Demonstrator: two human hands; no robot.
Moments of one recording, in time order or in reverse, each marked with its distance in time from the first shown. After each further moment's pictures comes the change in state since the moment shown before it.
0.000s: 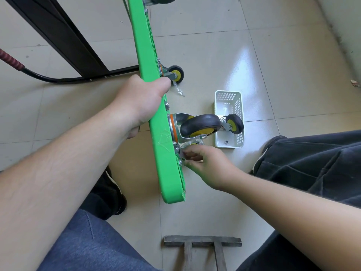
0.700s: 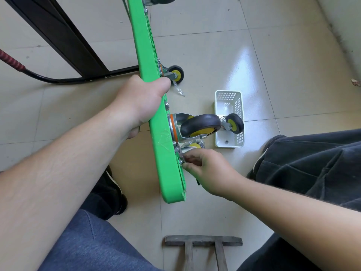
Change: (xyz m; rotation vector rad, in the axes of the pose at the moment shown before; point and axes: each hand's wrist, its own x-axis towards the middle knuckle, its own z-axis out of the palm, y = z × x) left_hand -0.002 0.000 -0.001 0.021 -0.014 0.003; right_hand -0.011 -0.006 0.007 -0.028 0.014 -0.003
